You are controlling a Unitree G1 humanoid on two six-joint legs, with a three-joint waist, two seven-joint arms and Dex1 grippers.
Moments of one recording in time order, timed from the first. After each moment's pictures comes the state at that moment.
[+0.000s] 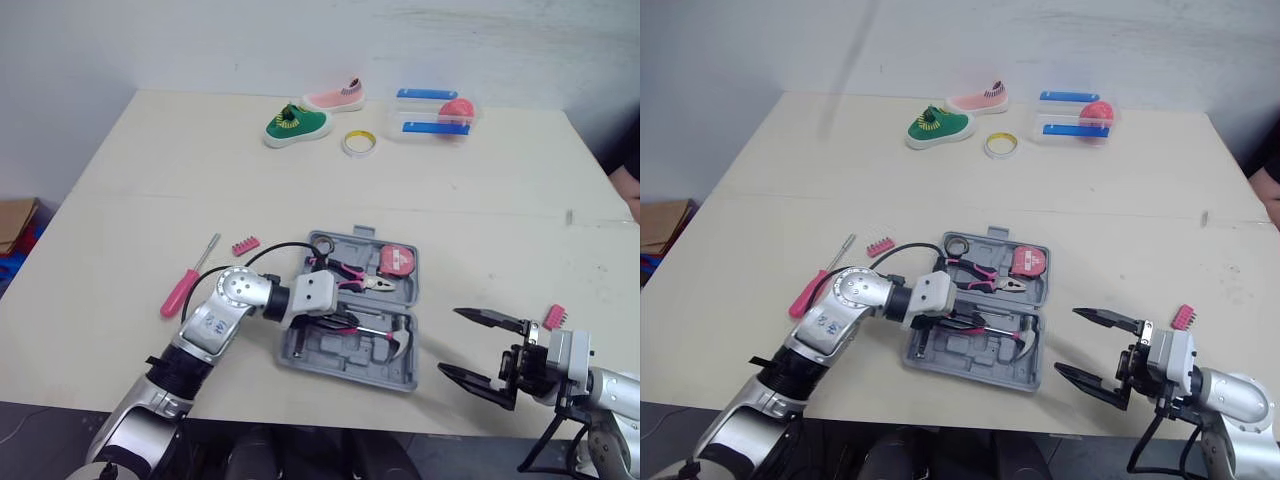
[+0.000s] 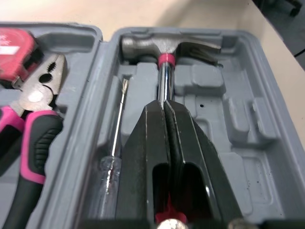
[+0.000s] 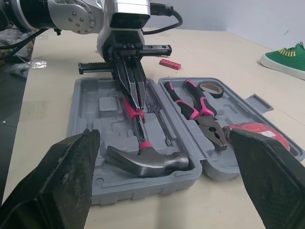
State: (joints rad) left arm -0.54 0.44 -0.41 0.02 -0.09 0.20 -1.12; right arm 0.22 -0.62 -0.28 -0.15 0.58 -0.24 1.30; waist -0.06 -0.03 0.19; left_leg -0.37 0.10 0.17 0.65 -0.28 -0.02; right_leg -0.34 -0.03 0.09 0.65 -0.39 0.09
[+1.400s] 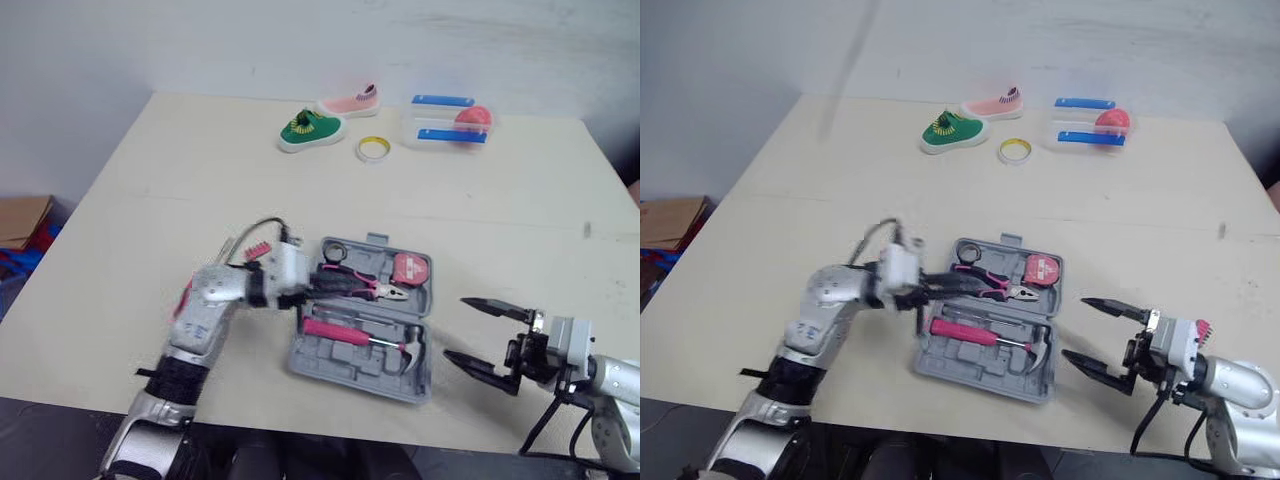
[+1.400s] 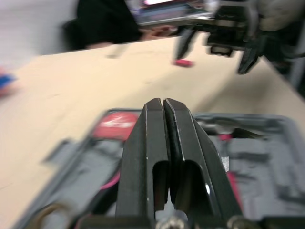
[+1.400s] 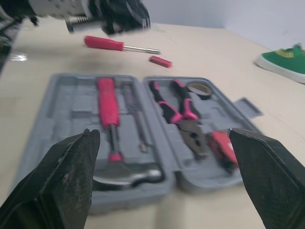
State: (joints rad) left arm -0.44 0.40 -0.06 -0.03 -0.35 0.00 -1.03; right arm 0.13 -0.67 -0.33 -0.01 0.56 -0.26 1.29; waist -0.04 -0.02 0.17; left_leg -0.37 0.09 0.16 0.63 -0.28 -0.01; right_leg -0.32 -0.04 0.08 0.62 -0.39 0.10
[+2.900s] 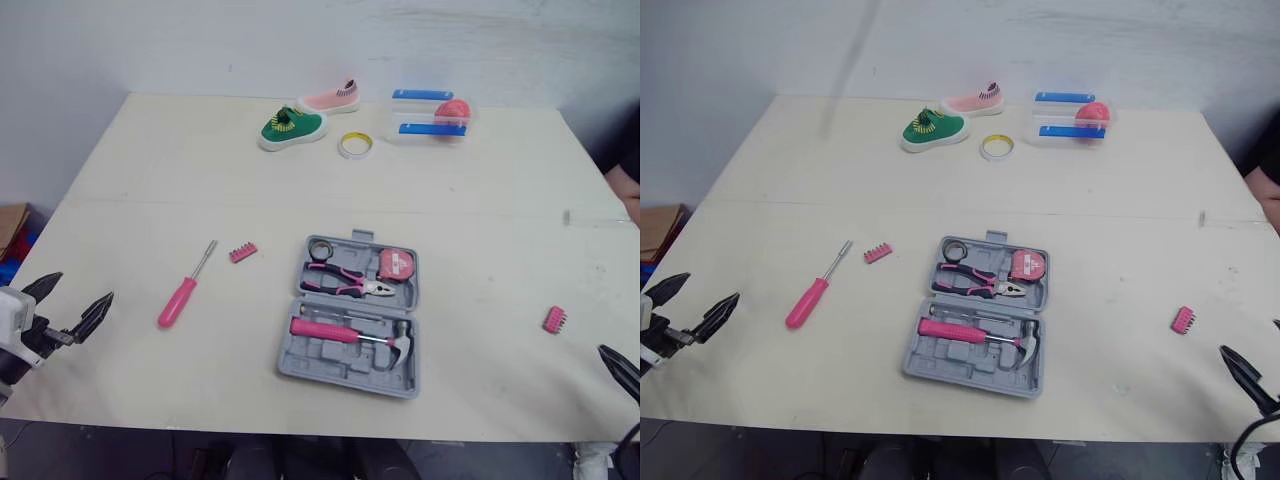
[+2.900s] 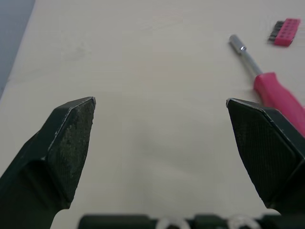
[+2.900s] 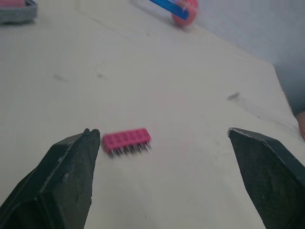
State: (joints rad) left arm 0.13 0.71 0.64 0.10 -0.44 -0.01 -0.77; right arm 0.16 -0.76 -0.68 0.57 0.59 -0.54 1.25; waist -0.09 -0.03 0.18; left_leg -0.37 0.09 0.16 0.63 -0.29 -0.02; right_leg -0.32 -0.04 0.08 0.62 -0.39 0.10
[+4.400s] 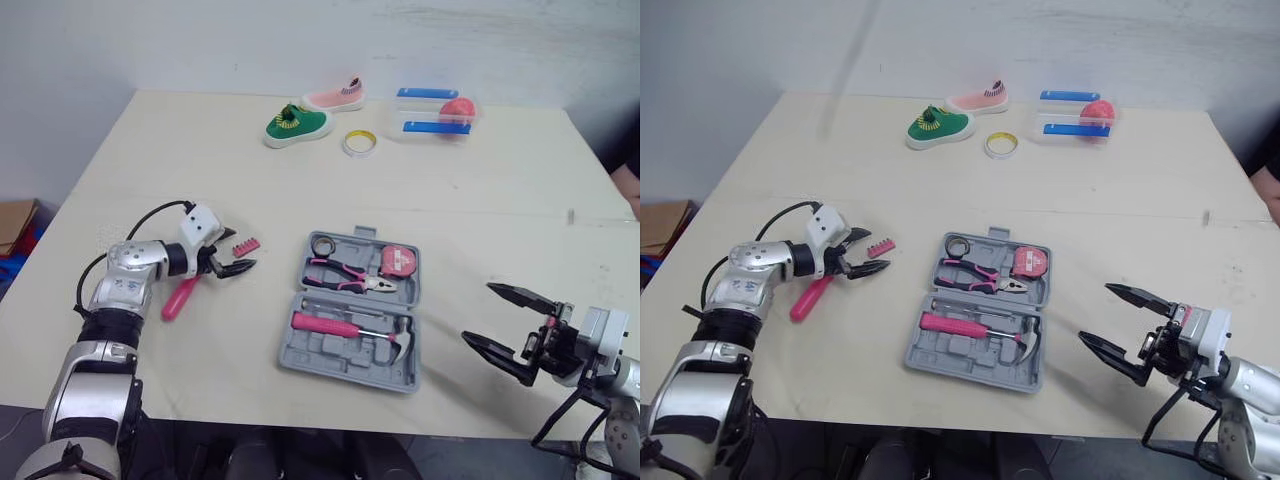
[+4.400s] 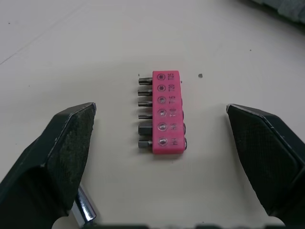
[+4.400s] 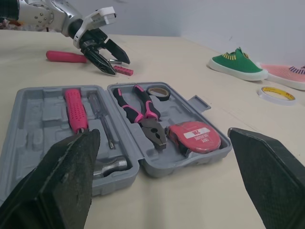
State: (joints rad) left arm -0.73 0.62 -0.04 0.74 -0.07 0.03 -0.93; right arm 0.17 -0.64 -0.37 -0.08 0.64 -0.22 1.24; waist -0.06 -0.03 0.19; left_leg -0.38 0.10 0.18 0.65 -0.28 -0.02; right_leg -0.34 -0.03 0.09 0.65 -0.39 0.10
